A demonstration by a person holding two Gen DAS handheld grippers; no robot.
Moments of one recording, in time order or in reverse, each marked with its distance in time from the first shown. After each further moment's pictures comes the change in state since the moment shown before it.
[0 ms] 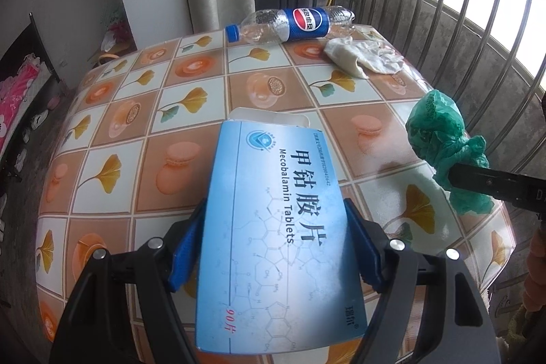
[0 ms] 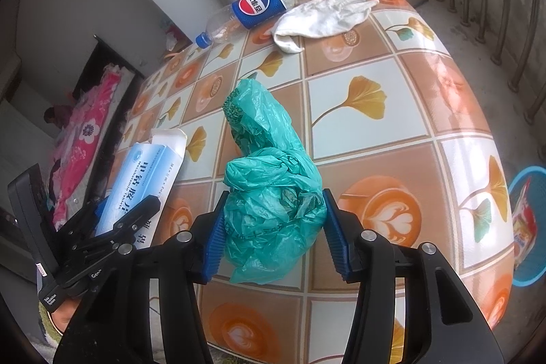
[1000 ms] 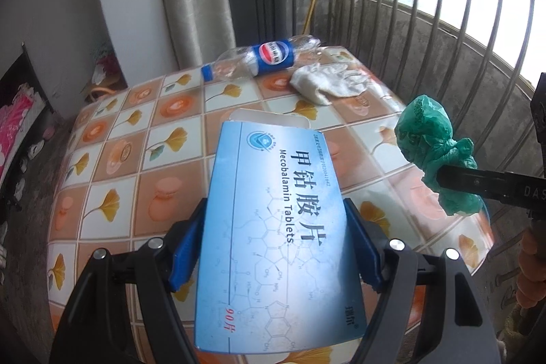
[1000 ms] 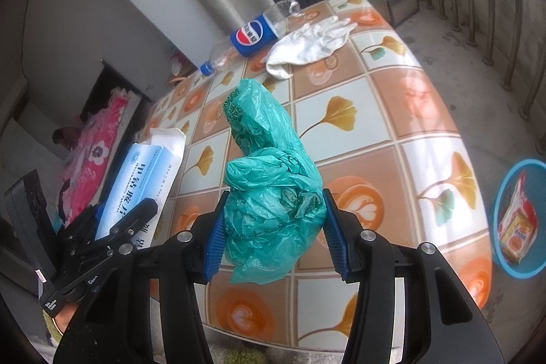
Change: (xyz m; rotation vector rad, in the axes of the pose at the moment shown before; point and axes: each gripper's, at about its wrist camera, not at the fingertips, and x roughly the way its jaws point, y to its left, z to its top) left arm -0.038 -0.035 0.011 0.086 -0.099 -0.029; right arm -0.044 -0.019 -0.009 0.049 -0.097 0.037
